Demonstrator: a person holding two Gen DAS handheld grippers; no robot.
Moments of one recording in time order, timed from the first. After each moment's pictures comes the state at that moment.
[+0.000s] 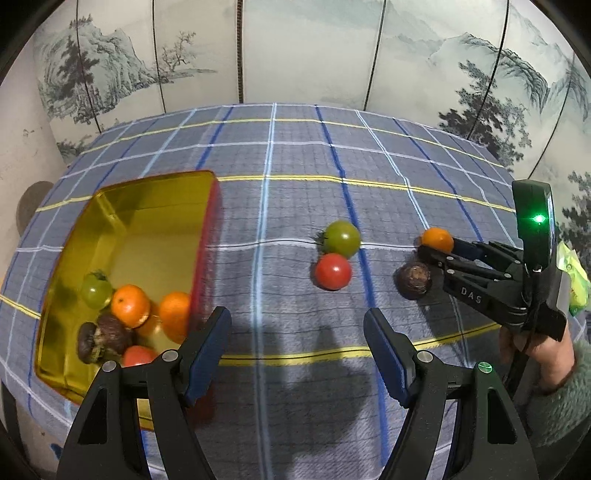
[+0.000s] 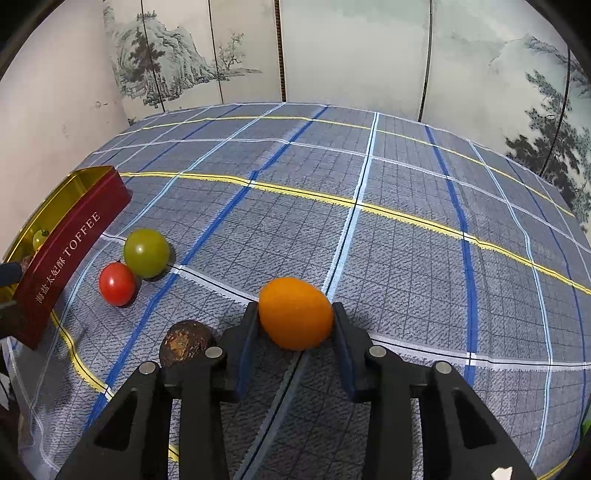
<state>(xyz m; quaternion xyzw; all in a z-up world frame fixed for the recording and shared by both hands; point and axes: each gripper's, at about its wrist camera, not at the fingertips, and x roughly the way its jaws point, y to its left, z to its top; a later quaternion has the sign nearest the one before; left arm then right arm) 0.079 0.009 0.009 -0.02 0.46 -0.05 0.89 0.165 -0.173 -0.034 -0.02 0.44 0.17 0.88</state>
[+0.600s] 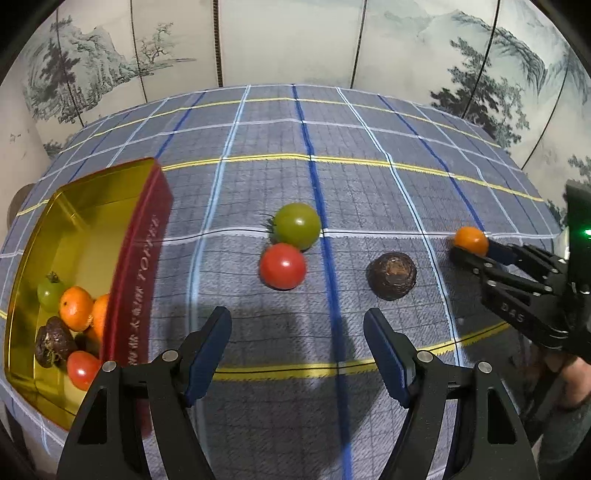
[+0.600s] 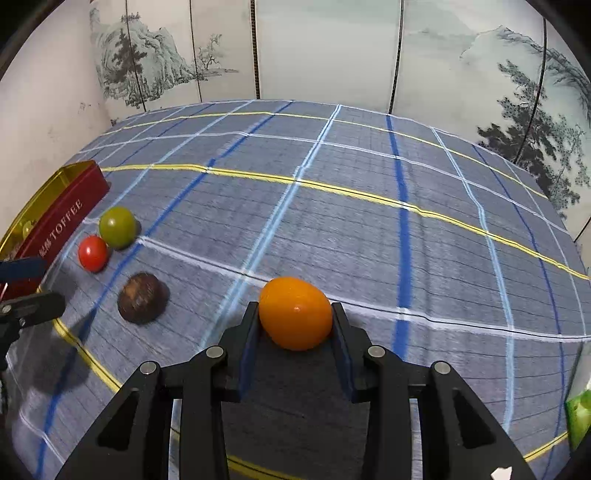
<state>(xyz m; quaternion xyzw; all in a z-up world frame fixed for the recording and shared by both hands) 0.100 -0.036 -0.019 0.00 0.48 -0.06 0.88 0.143 -0.221 -0.036 -0.03 0.45 0.14 0.88</state>
